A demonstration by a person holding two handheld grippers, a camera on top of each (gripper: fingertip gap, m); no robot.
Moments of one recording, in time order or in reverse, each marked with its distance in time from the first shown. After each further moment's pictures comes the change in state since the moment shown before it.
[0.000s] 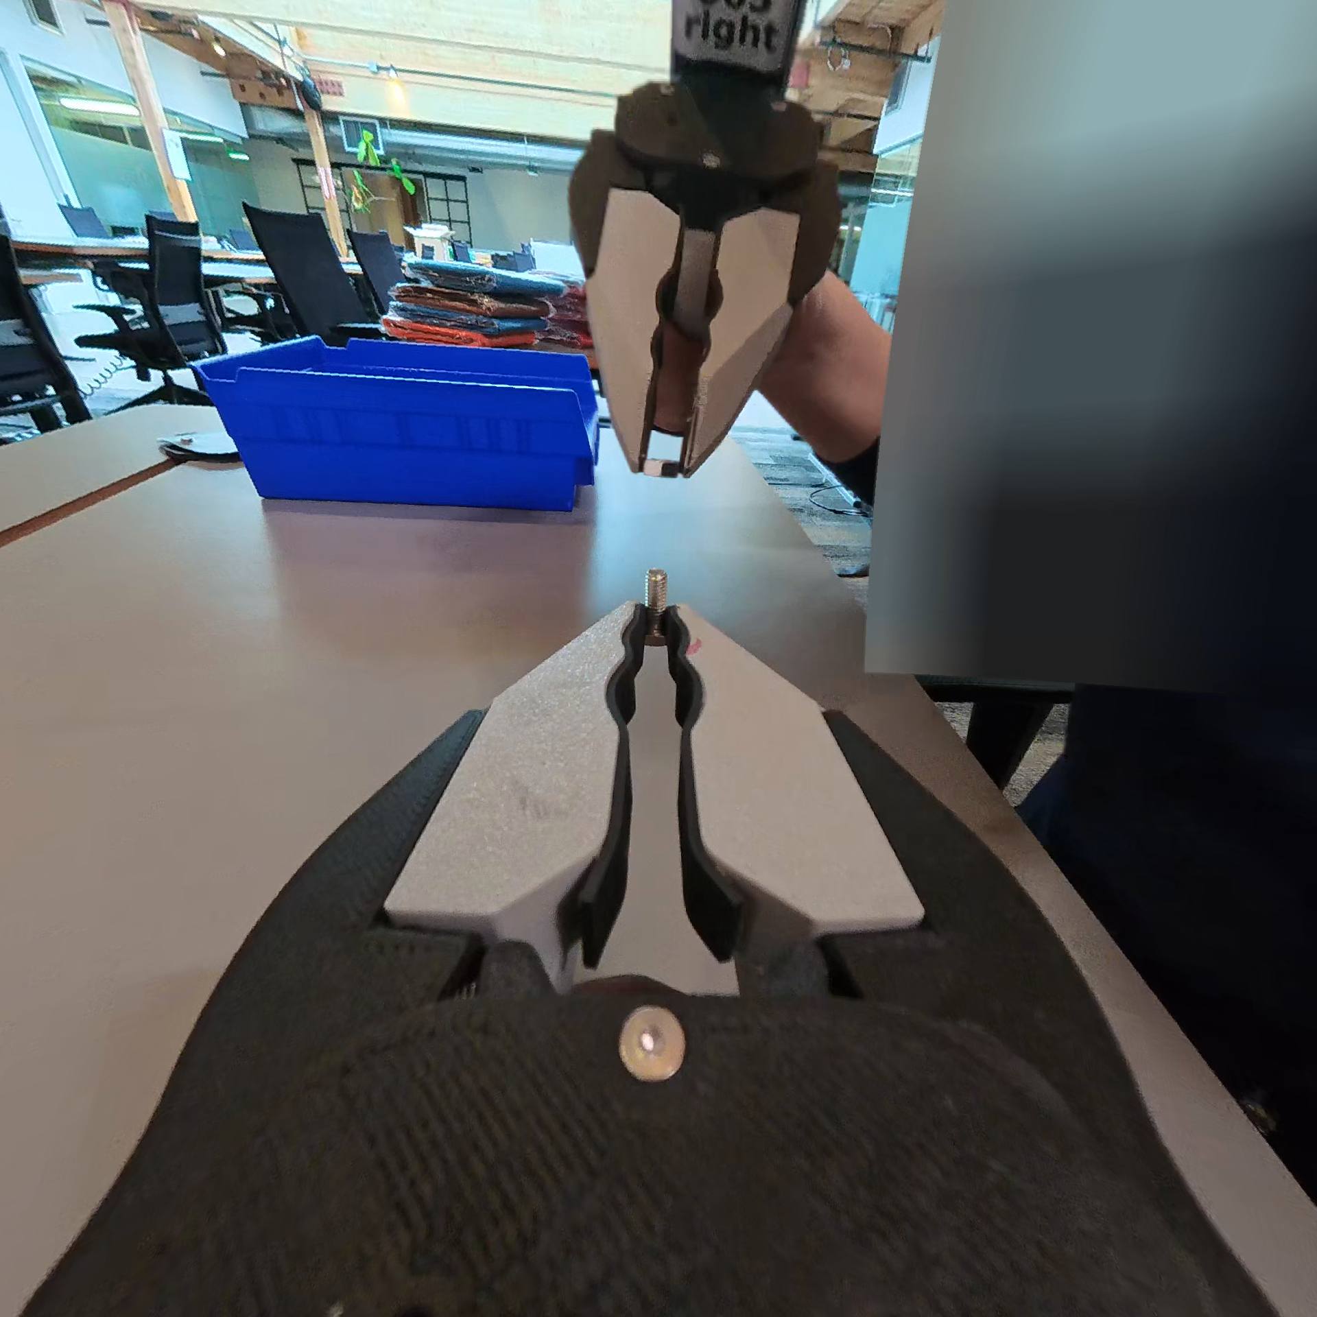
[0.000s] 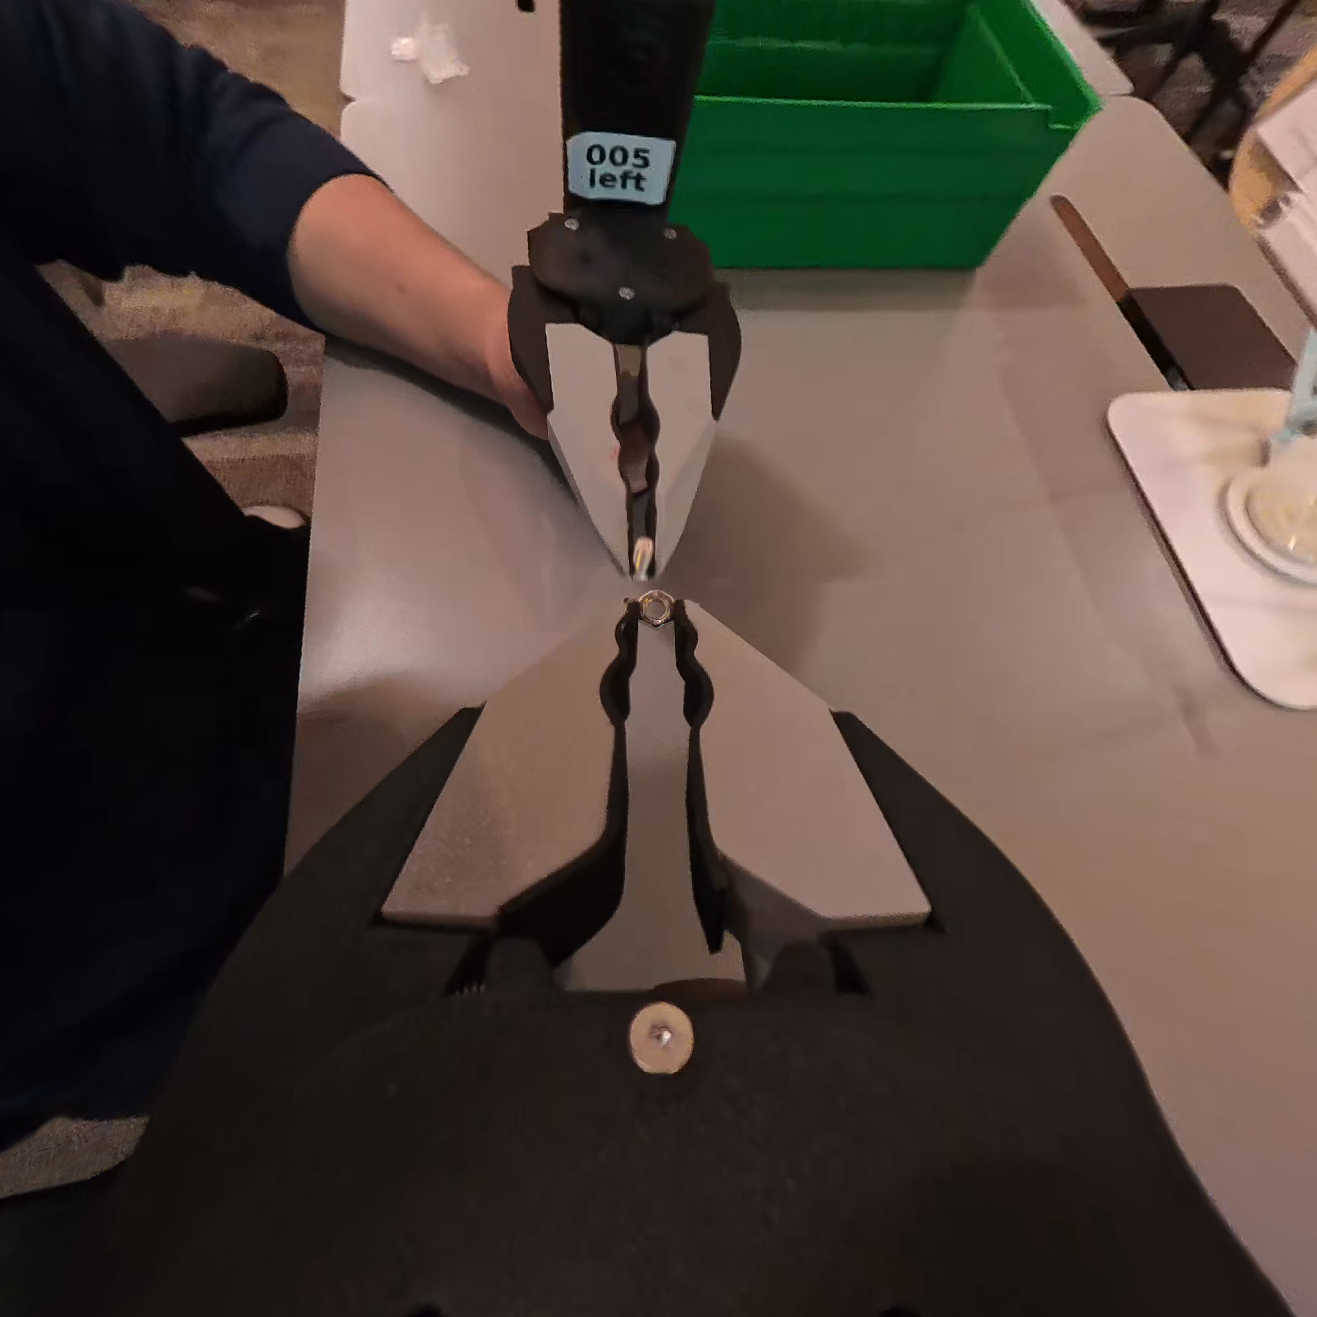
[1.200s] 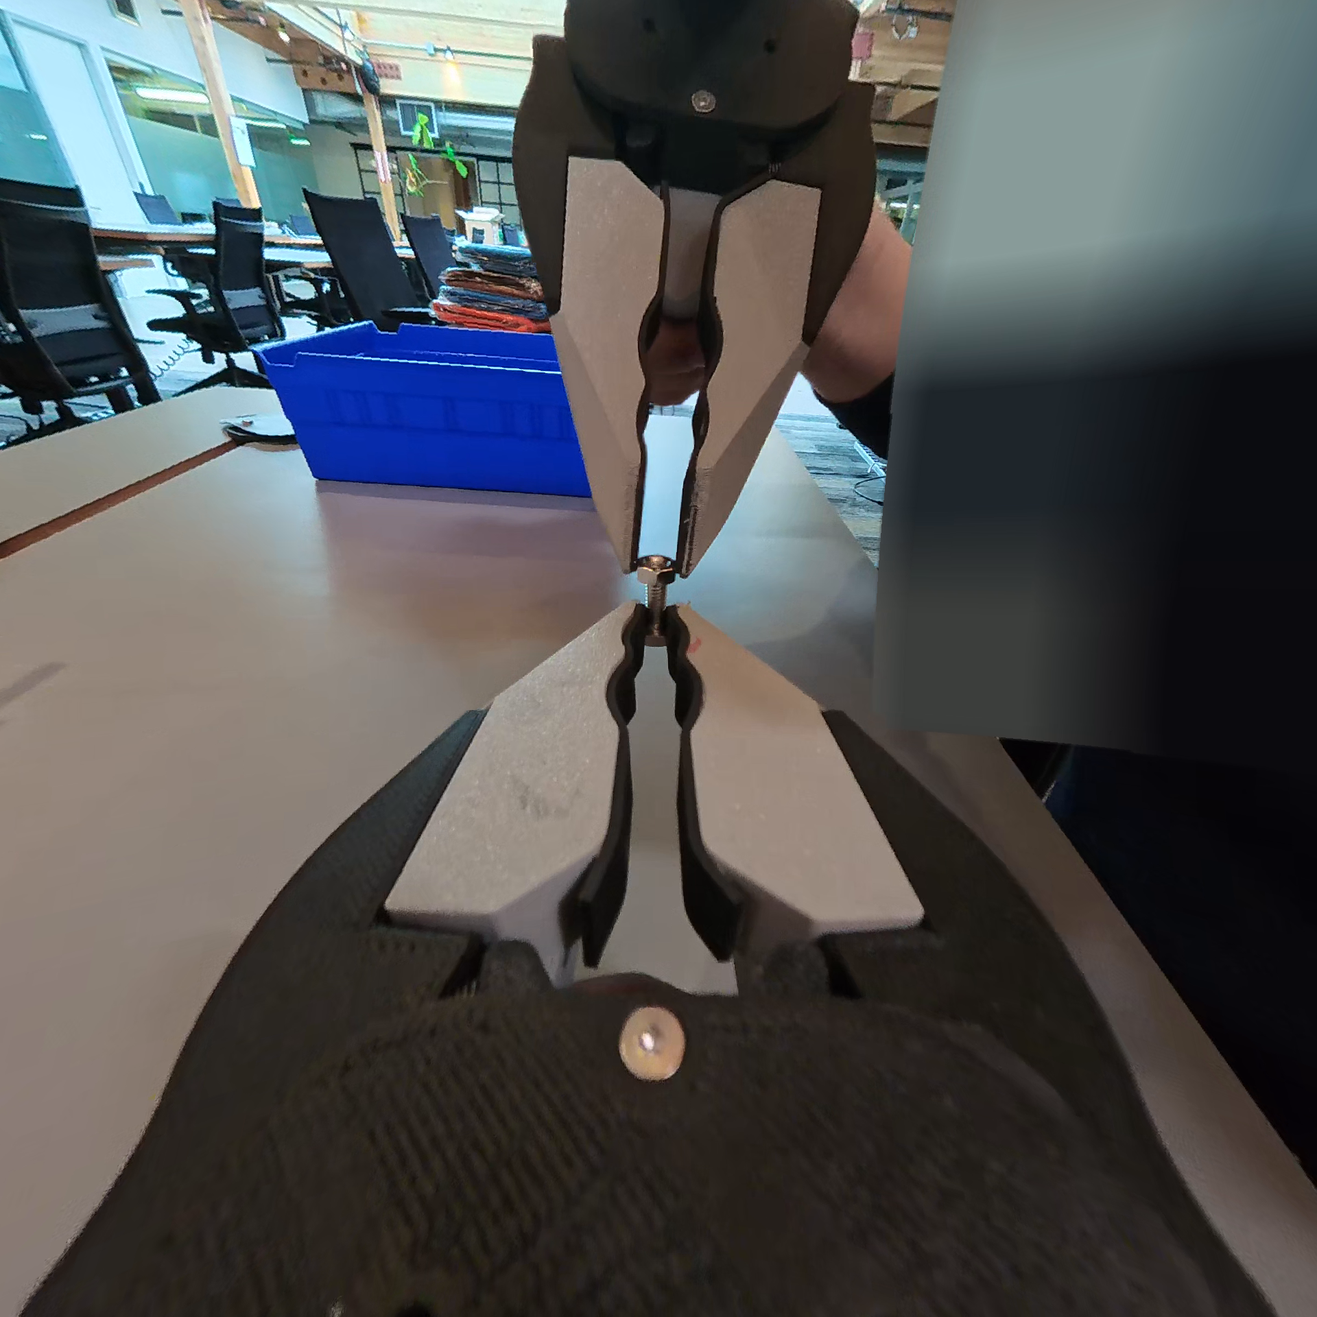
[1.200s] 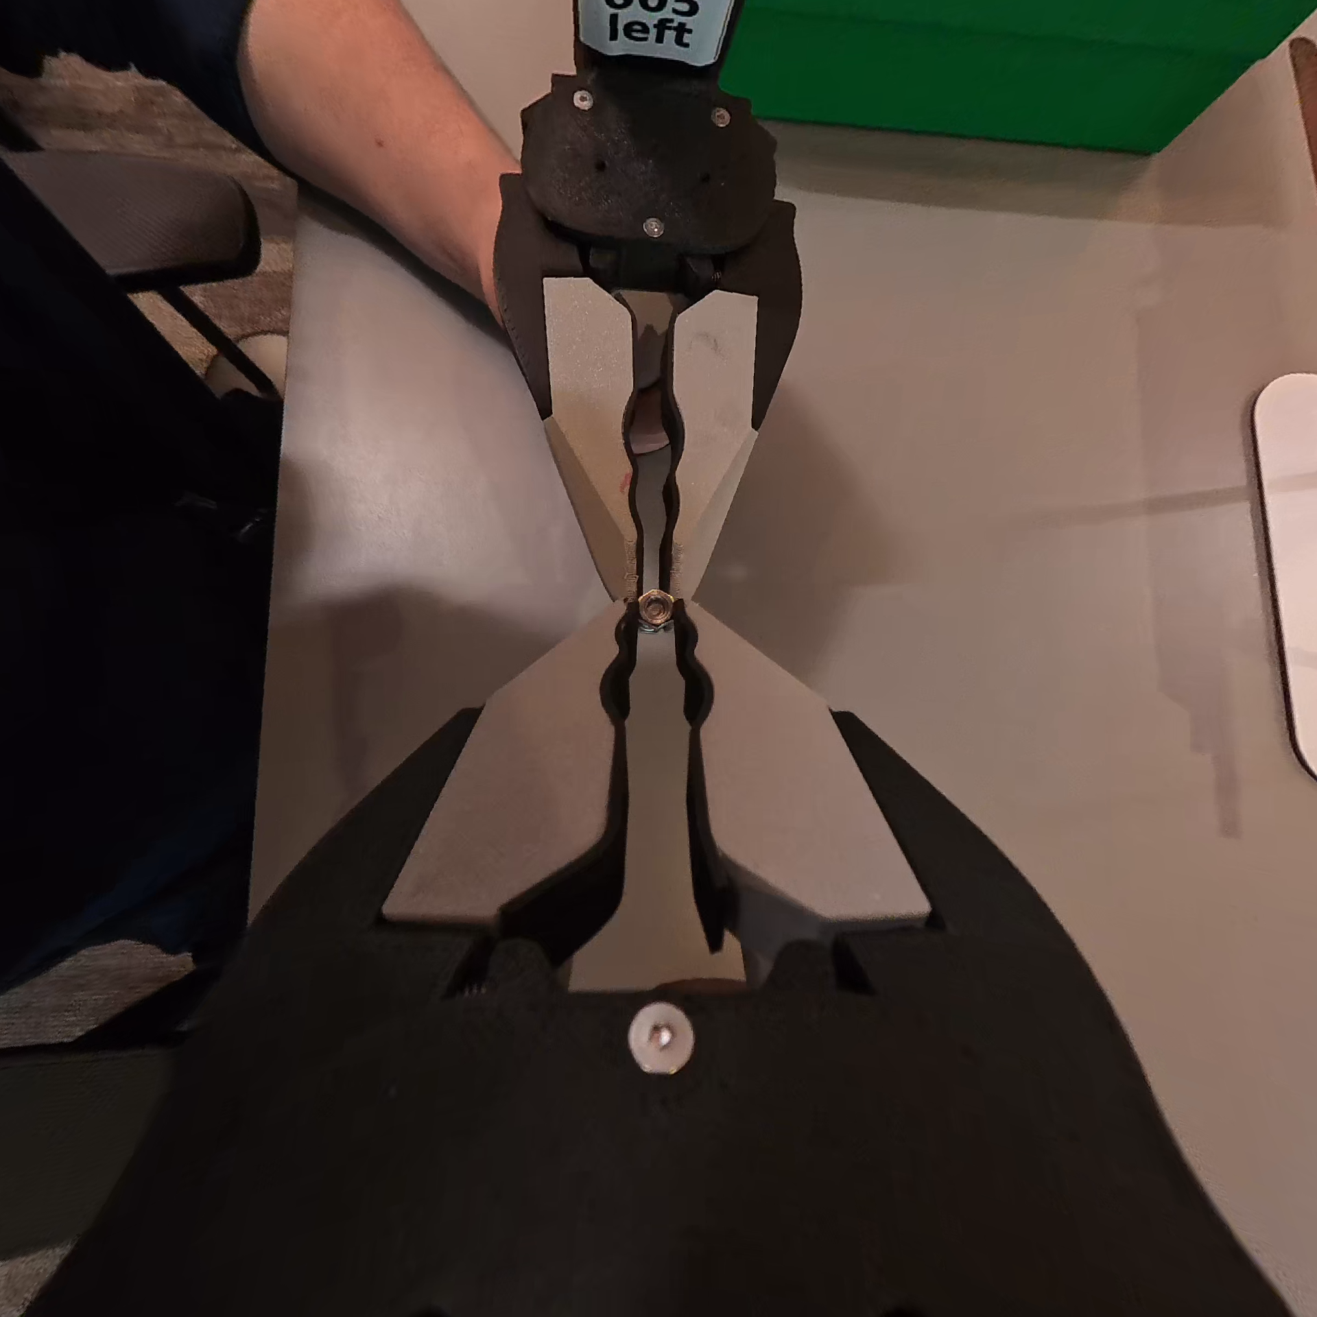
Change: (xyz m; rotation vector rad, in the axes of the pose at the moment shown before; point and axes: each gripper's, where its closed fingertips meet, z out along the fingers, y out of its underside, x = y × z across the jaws) left arm -0.010 0.002 -0.003 -0.023 -0.069 0.001; right arm 0.004 -0.003 0.040 -0.236 -0.108 -0.077
